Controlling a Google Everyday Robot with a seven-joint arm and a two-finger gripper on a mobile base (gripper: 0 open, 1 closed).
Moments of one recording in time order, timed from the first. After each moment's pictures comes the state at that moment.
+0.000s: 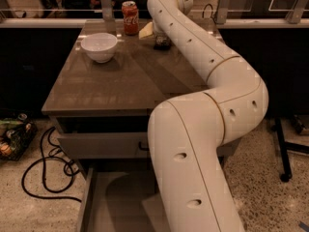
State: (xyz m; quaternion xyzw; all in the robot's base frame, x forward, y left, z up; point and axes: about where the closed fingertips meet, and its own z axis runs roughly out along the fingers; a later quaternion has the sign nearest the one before) arm 0.939 -0.062 0.827 -0.01 0.92 0.01 0.38
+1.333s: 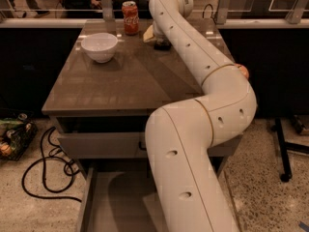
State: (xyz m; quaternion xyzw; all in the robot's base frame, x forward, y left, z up) arm 0.949 -0.060 0.806 -0.02 0.93 0.02 0.37
